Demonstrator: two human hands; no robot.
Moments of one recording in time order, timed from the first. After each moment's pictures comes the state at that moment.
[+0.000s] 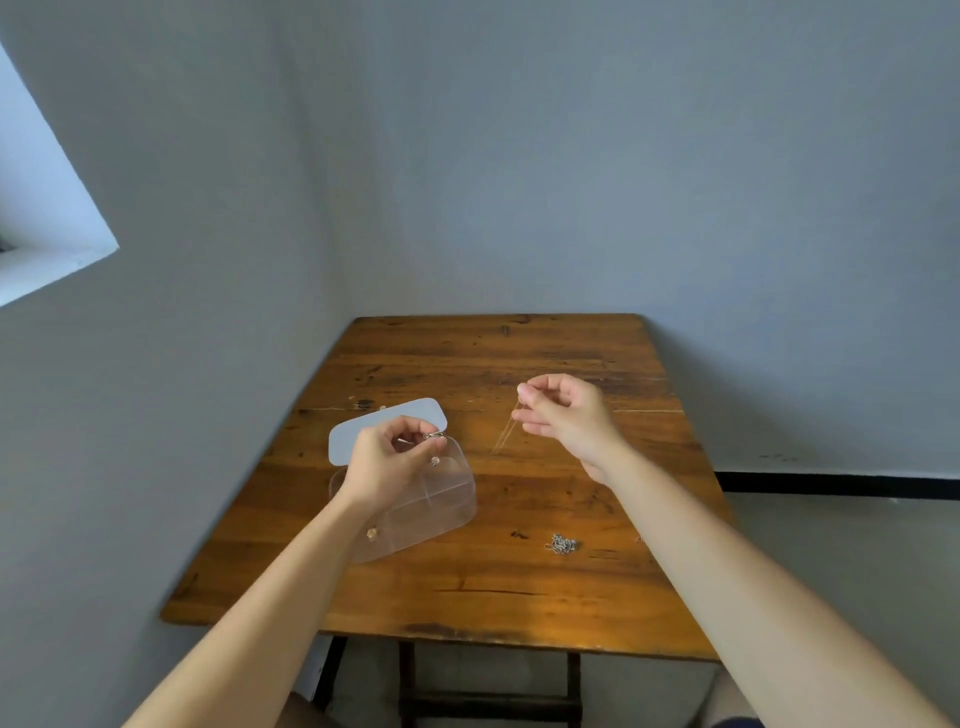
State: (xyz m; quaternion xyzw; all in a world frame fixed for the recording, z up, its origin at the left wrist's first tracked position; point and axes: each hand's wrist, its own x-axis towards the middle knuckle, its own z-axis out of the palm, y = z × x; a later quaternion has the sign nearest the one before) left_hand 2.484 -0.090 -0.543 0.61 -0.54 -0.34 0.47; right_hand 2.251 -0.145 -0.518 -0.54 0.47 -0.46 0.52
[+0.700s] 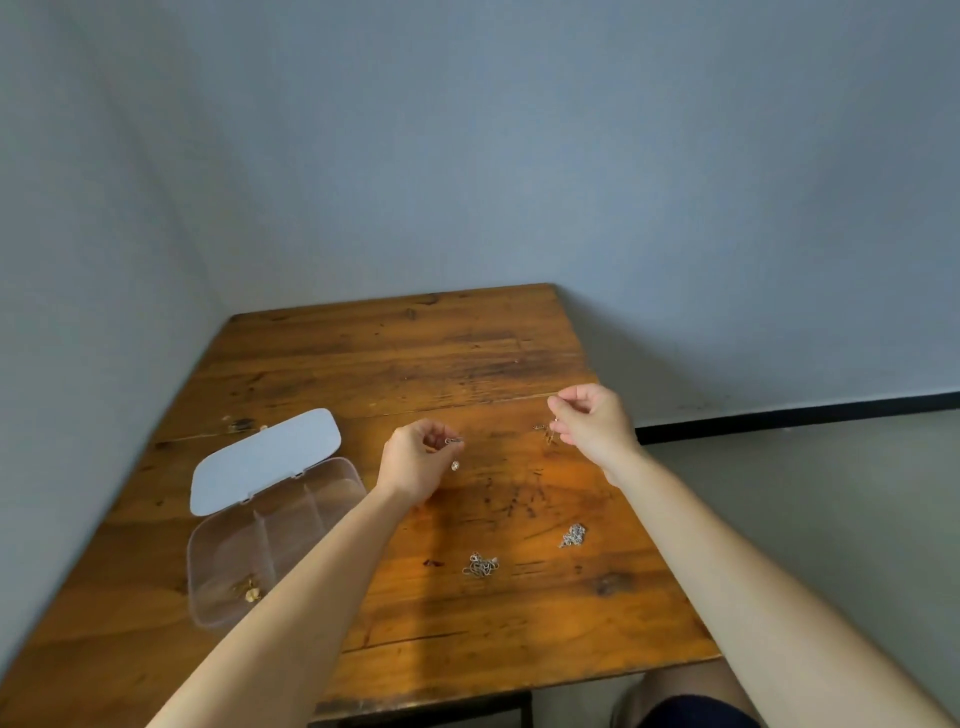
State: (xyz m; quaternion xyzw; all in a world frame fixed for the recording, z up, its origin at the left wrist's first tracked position) left_hand 2.366 -0.193 -0.605 0.61 -0.62 -0.35 0.35; right_hand 2.126 -0.192 -0.581 -0.48 0.67 -0.44 0.37
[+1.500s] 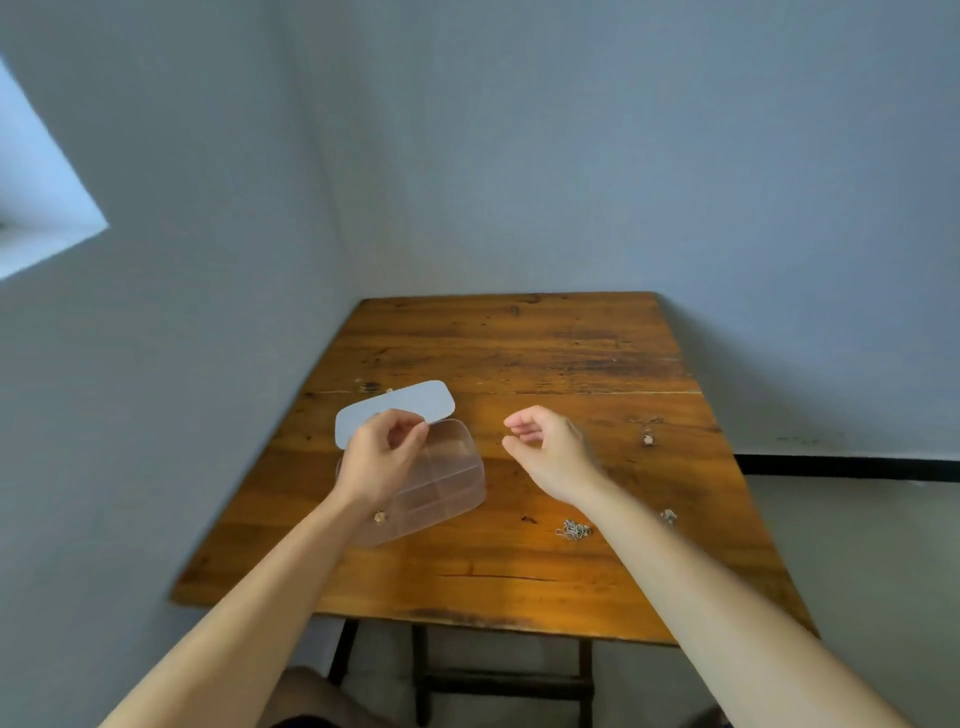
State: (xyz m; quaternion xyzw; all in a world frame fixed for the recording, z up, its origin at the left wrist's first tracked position) left_hand 2.501 -0.102 -0.572 0.66 -0.58 -0.23 0.42; right_hand 2.271 -0.130 -0.573 -0.69 0.55 -0.32 0.33
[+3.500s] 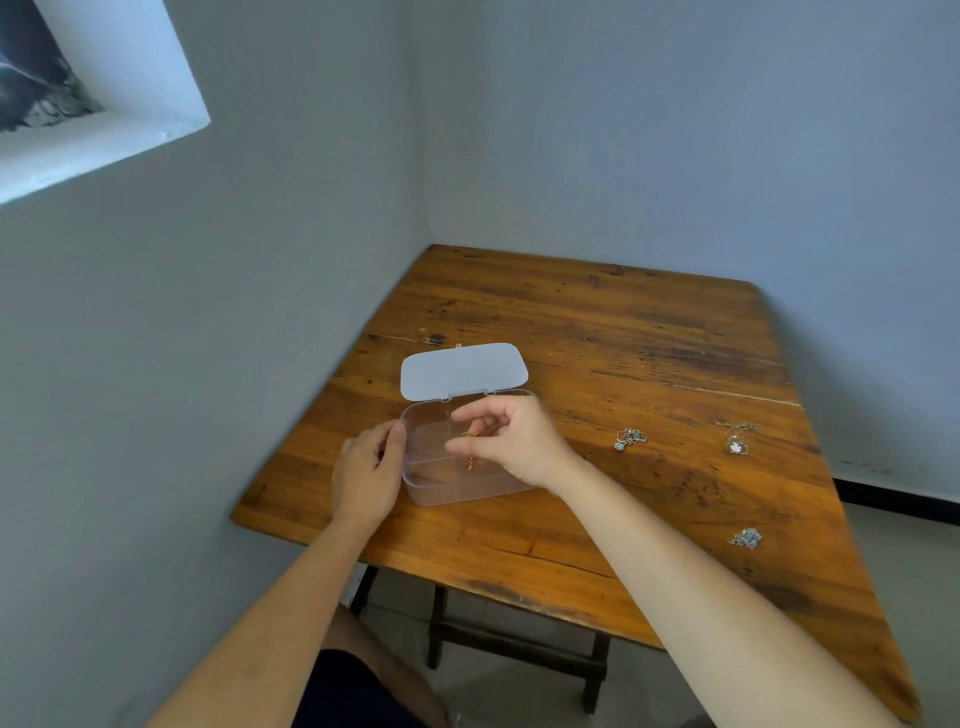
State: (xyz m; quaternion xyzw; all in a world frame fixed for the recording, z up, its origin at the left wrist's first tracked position) left_hand 2.580 -0.060 -0.660 0.76 -0.47 -0.17 0.41; right_hand 2.381 -0.128 -0.580 -0.73 0.39 -0.27 0.49
